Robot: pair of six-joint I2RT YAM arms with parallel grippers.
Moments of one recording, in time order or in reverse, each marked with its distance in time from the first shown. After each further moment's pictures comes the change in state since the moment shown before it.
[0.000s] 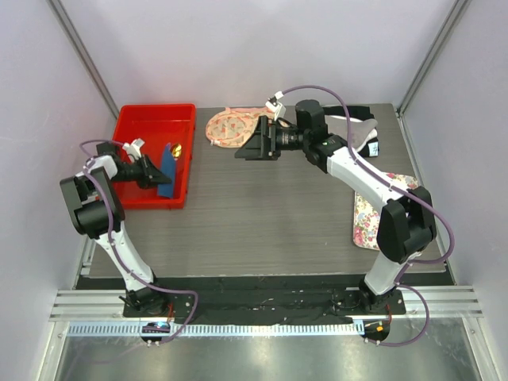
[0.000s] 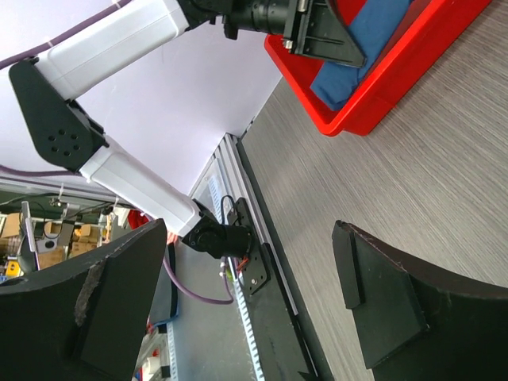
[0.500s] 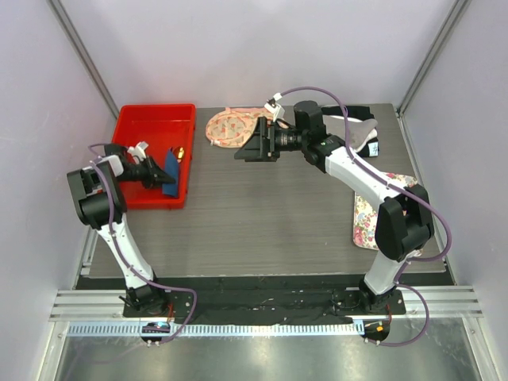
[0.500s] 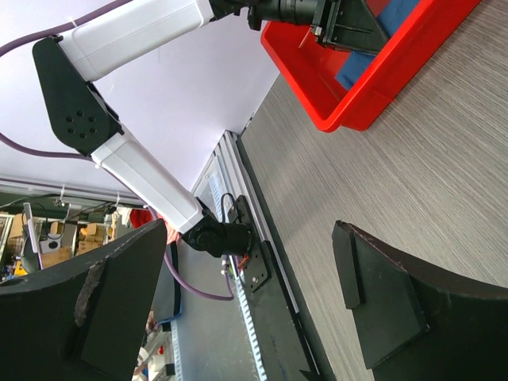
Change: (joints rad) left arm -0.029 0.147 0.058 0.093 -0.032 -0.128; right arm 0.000 0.022 0.000 0.000 -0.007 0.009
